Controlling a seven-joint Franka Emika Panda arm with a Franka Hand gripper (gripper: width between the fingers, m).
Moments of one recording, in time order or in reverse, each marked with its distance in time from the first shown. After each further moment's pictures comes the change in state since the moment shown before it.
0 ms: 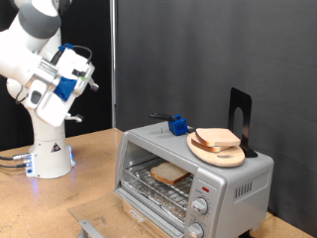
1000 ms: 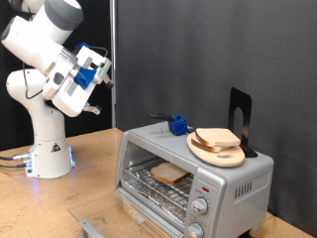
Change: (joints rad) arm 0.096 -0.067 0.109 0.007 0.089 0.110 -0.173
